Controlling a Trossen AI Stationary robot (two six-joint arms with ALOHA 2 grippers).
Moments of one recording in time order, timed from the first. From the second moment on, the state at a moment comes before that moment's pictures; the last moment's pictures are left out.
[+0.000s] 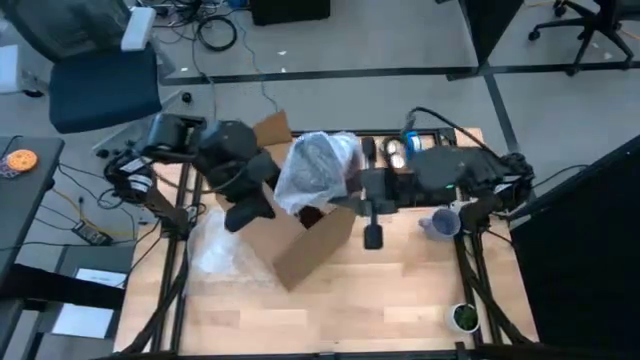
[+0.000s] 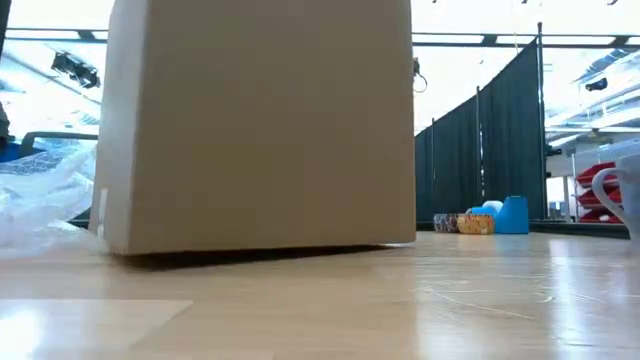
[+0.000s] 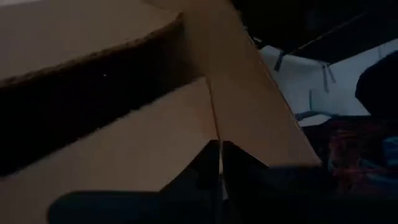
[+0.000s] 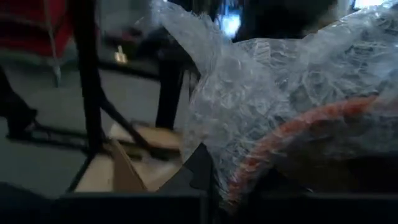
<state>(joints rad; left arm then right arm) -0.11 1.59 2.33 -1.51 0.27 -0.46 0.34 1.73 2.32 -0.83 0.40 -0.13</state>
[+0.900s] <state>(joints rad) -0.30 1.55 2.33 -1.57 -0.35 -0.50 0.30 1.77 2.04 -0.61 -0.16 -0.11</state>
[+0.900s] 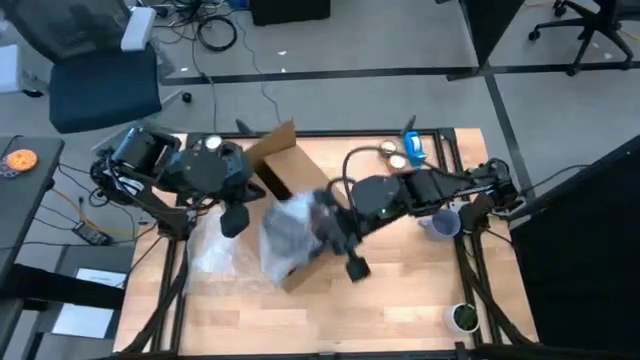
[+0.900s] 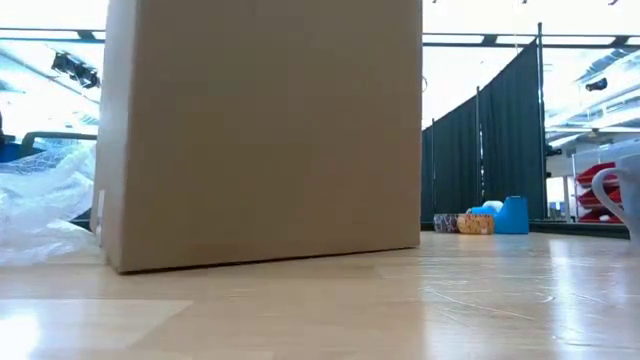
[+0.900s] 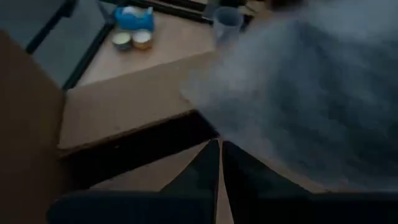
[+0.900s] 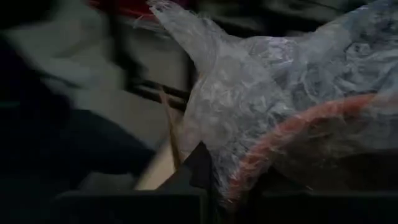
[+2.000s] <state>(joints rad) -0.33 1.55 1.78 -1.50 -0.24 -0.59 0.24 1.78 1.93 -0.67 -0.11 0.01</state>
